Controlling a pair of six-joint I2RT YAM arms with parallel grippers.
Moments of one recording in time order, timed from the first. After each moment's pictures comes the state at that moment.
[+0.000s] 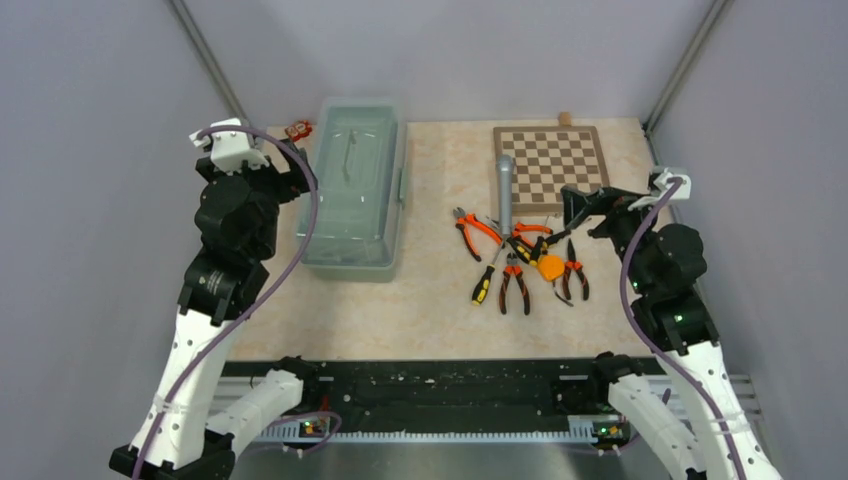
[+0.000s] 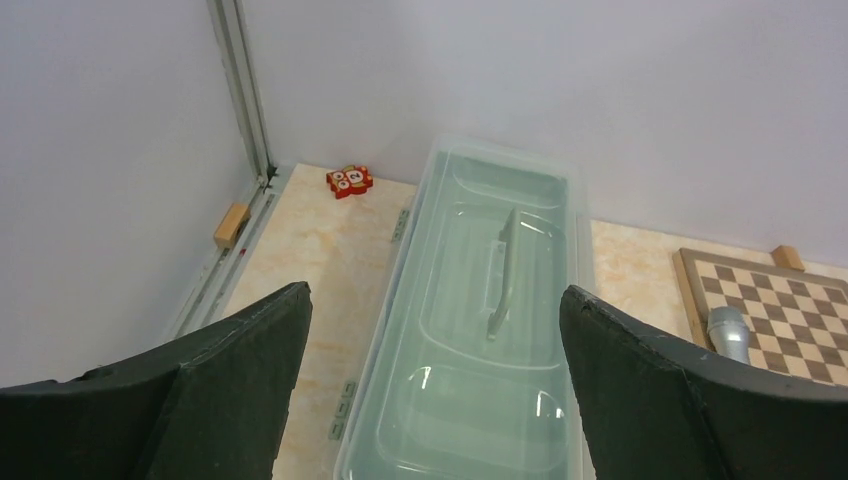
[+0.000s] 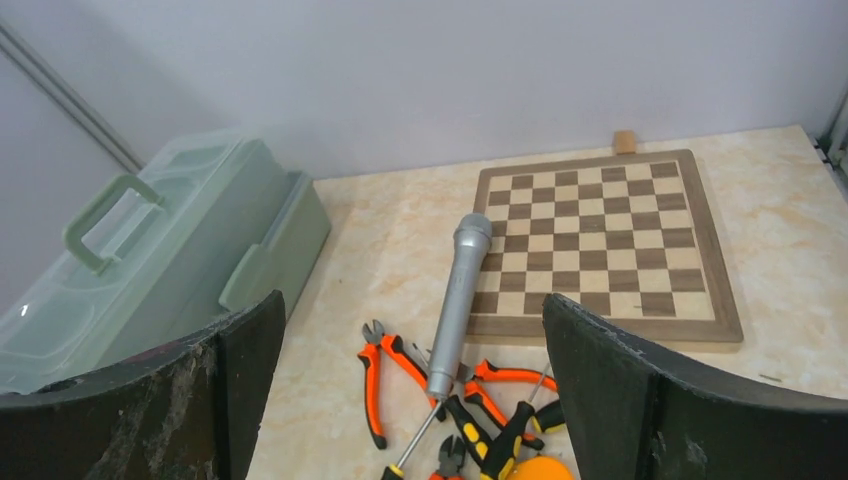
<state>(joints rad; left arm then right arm) -0.33 0.87 1.28 -0.38 -0.46 -0.16 0.26 0.60 0.82 -0.16 0.06 0.29</state>
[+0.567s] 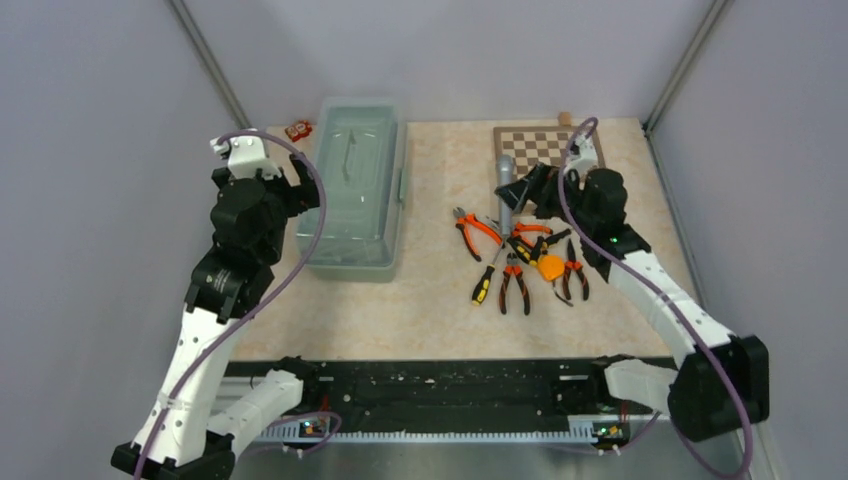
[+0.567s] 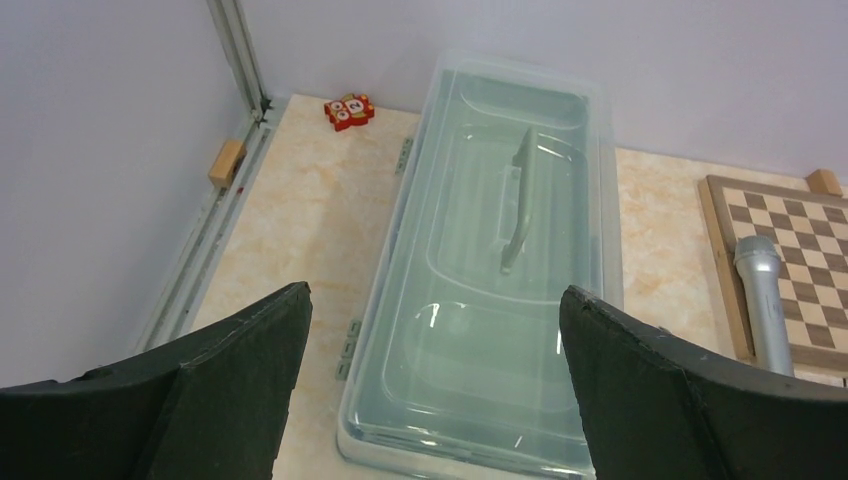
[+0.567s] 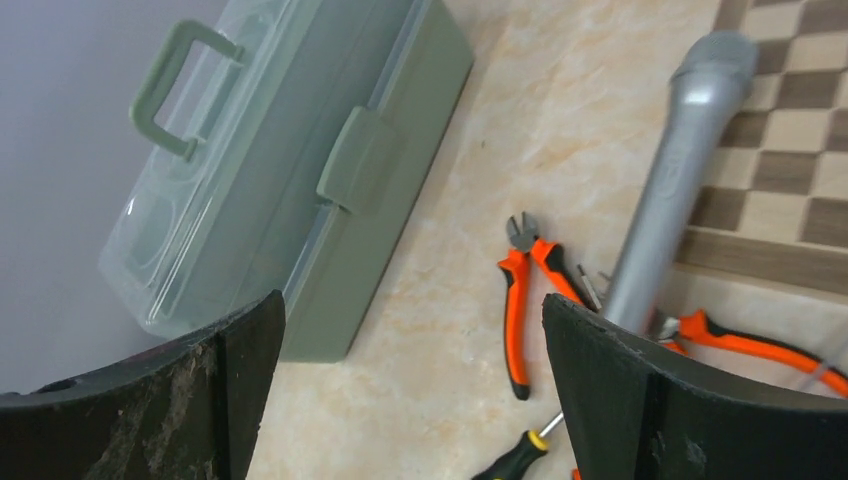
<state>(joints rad) -0.33 0.86 1.23 -0.49 -0.44 -0.18 0.27 1.09 0.82 0.09 -0.32 0.52</state>
